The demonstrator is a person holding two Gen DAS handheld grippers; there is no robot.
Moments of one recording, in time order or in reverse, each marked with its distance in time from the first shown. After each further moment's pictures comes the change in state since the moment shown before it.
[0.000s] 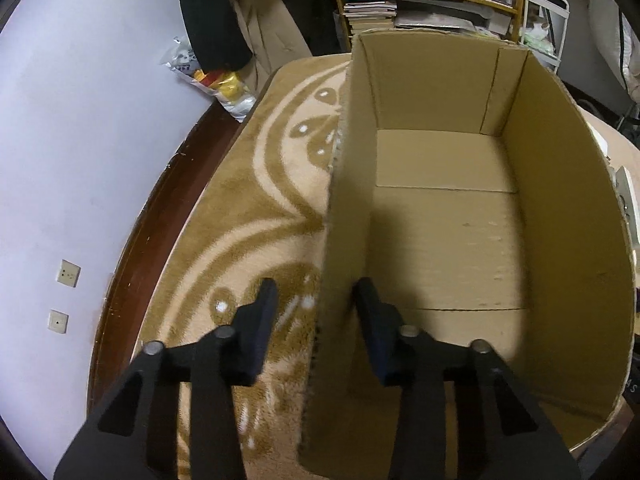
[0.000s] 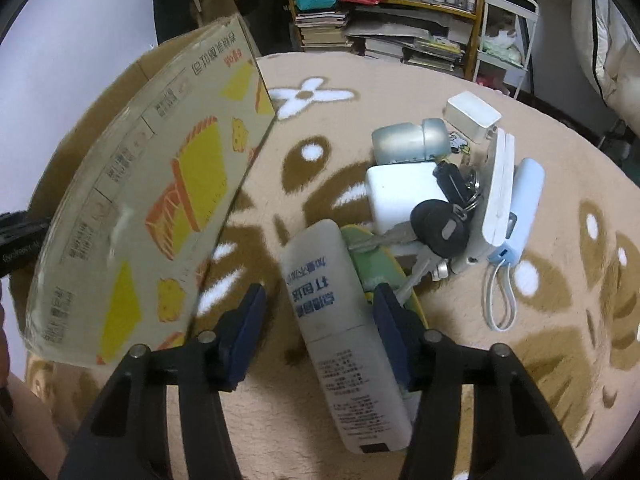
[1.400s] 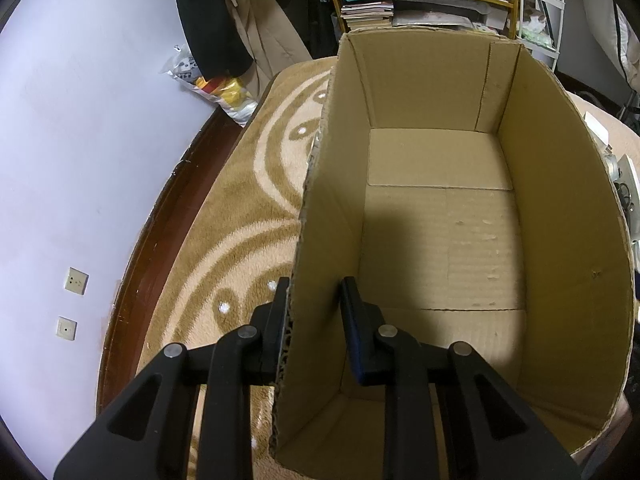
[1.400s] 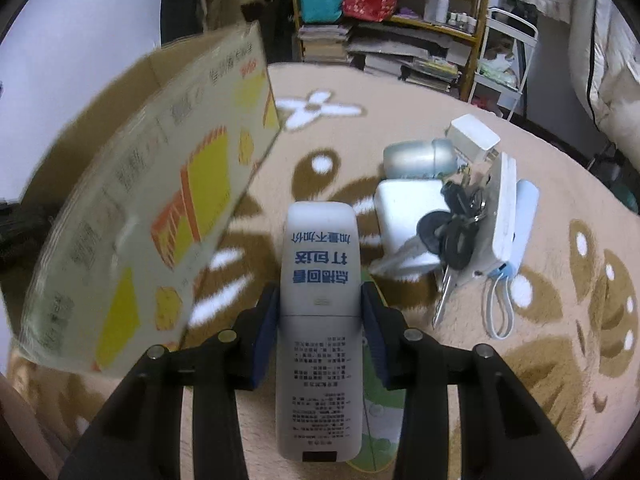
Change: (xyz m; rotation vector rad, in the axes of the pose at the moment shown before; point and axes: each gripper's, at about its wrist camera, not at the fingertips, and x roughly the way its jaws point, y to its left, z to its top) left arm -0.001 -0.009 -0.005 0.023 -0.014 0.031; right arm -0.009 0.014 0.000 -0.031 -0.065 -0.045
